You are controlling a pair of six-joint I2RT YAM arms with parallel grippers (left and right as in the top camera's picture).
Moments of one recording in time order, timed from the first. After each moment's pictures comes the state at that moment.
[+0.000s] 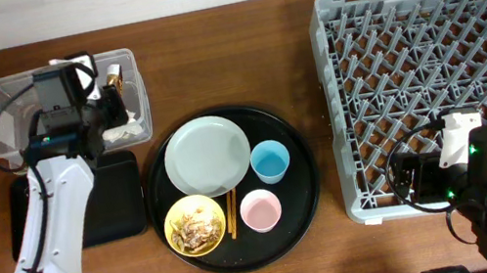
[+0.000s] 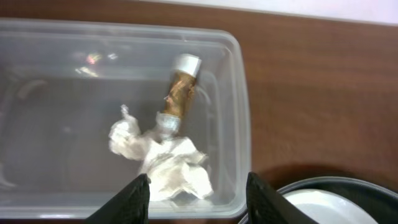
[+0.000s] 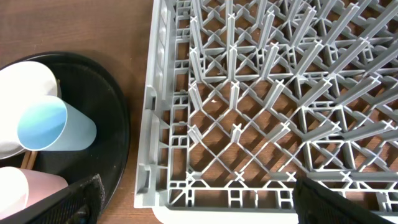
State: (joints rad) left arm 0.02 1.60 1.27 -0.46 0.03 -0.07; right arm -0.04 0.71 0.91 -1.00 -0.07 0.11
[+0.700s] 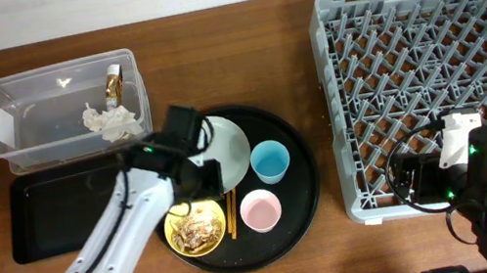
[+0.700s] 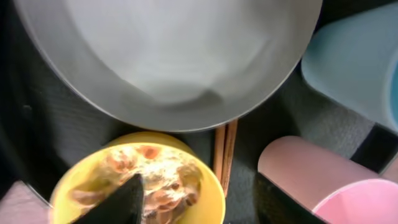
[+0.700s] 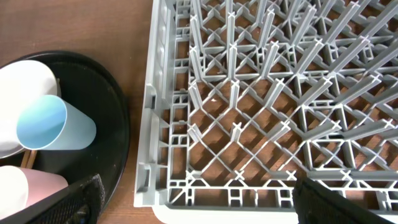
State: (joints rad) left arm -0.43 1.56 1.10 -0.93 0.08 -0.35; right arm -0.04 0.71 0.91 -1.01 -0.07 0.11
